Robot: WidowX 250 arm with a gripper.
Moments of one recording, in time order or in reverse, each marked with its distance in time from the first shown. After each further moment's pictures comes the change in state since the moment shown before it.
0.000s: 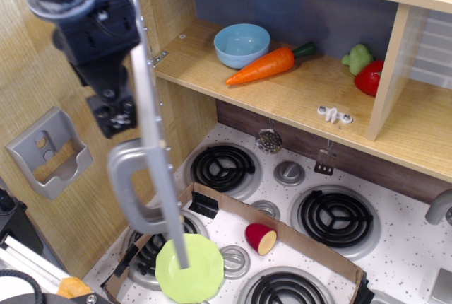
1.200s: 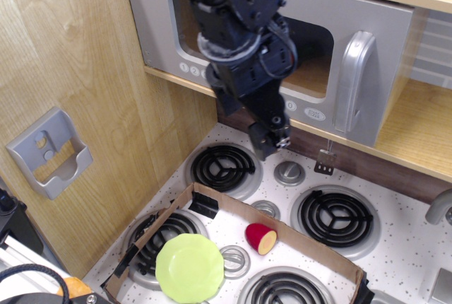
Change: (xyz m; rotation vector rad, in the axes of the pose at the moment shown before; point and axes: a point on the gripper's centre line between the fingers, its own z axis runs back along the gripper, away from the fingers) arm 0.092 -0.062 -0.034 -0.125 -0.144 0.043
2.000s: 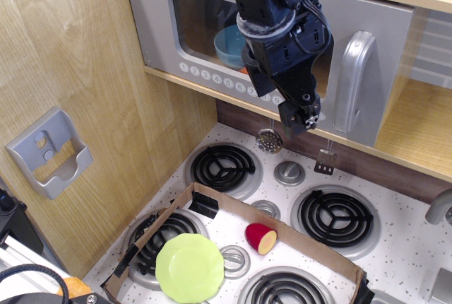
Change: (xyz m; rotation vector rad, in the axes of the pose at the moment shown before) arm 0.033 0.005 -0.015 -0.035 -0.018 -0.071
